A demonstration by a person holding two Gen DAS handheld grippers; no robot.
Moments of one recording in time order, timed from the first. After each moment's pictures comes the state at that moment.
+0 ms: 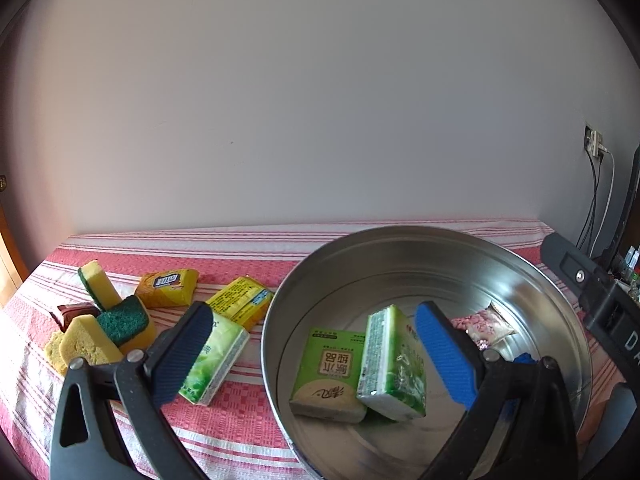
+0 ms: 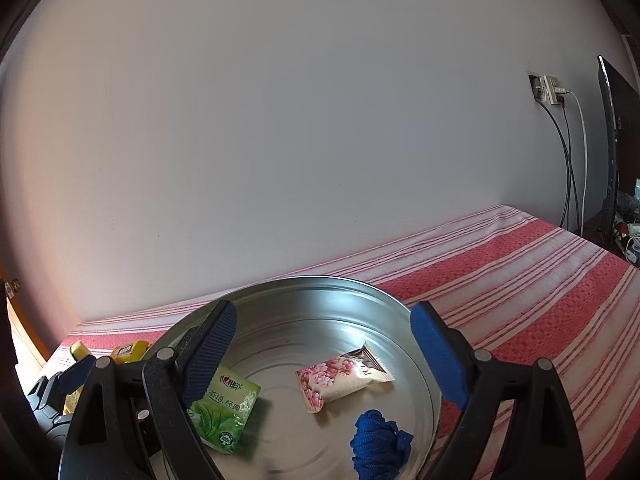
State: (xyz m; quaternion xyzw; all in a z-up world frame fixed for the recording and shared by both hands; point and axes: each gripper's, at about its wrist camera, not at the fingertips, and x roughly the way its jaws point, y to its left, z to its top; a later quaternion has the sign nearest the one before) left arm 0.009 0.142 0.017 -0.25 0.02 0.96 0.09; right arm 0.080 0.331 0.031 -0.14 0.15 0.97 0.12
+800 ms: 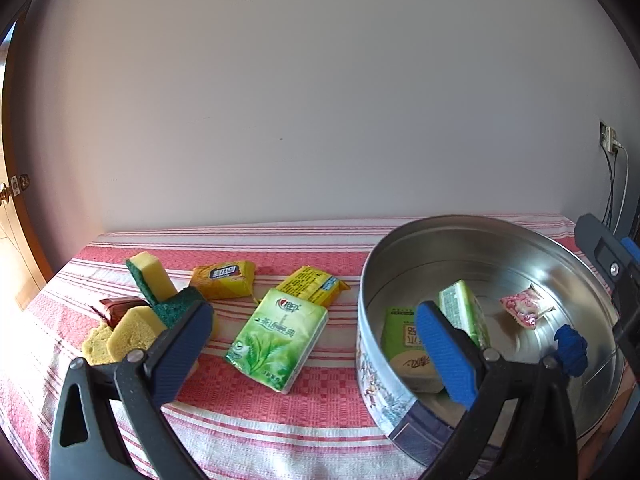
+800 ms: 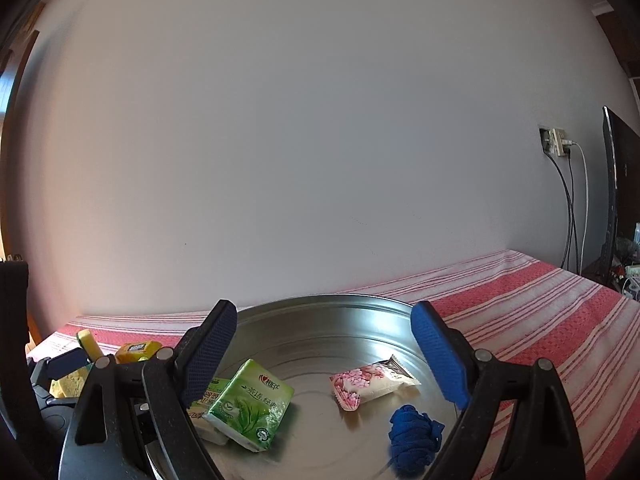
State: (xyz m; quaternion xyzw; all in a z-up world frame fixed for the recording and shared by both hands) left arm 0.017 0.093 0.007 -0.24 0.03 0.97 0.05; right arm 0.096 0.272 0.031 -0.08 0.07 0.99 0.12
